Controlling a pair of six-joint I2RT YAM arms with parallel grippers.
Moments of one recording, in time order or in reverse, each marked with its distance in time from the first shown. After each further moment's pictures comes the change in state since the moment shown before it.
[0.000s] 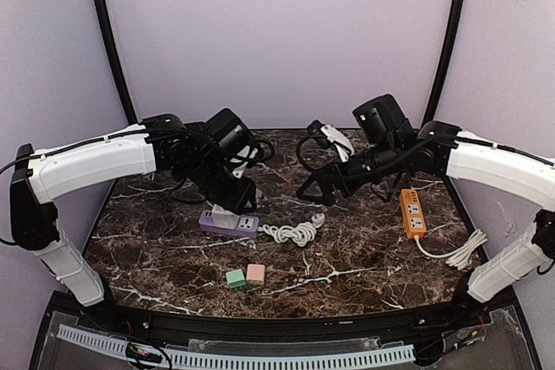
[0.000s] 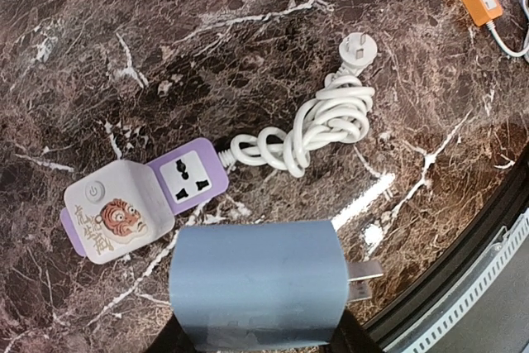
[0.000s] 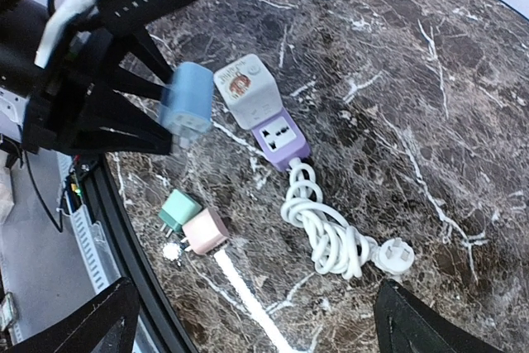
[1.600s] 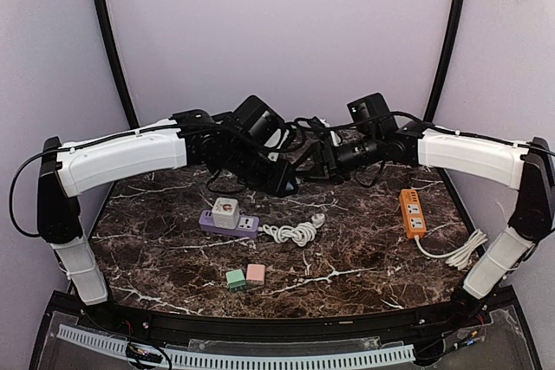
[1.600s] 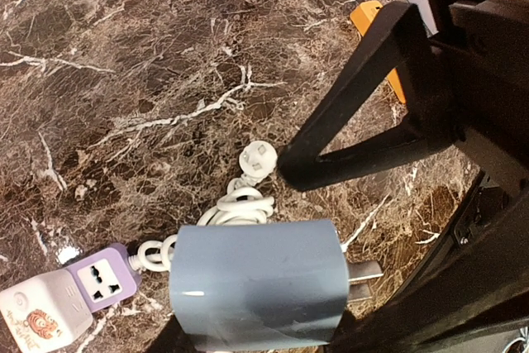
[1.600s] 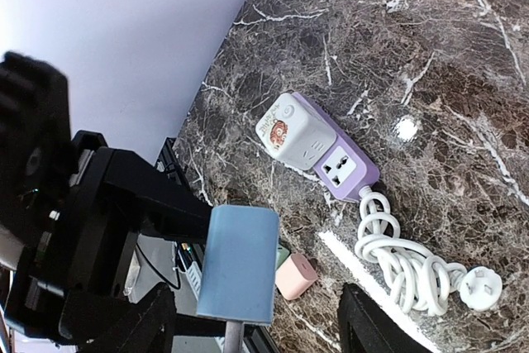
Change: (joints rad) left arm -0.036 0.169 0.189 0.196 0.066 -0.086; right arm -0.174 0.189 0.032 0.240 -0.391 0.384
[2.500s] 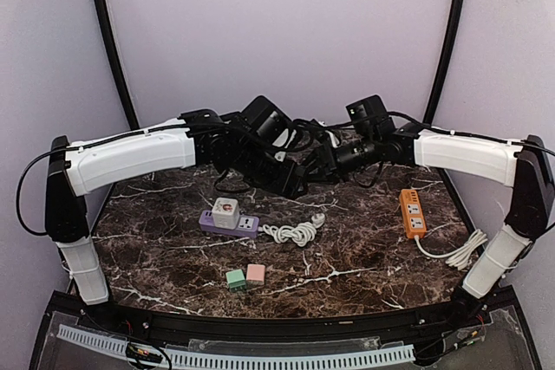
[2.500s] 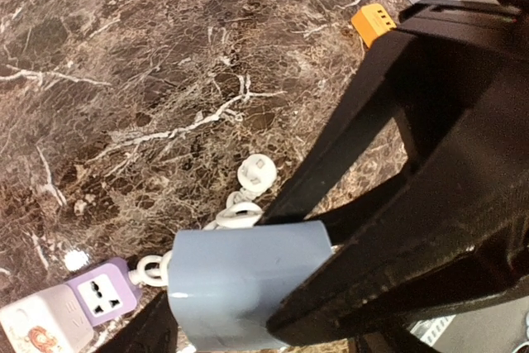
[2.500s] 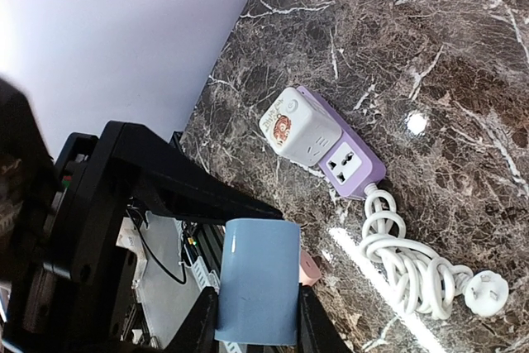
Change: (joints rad) left arm -0.009 0.054 0.058 -0.004 -0.021 0.024; right arm -0.009 0.038 -0.002 0.024 -0.061 0.006
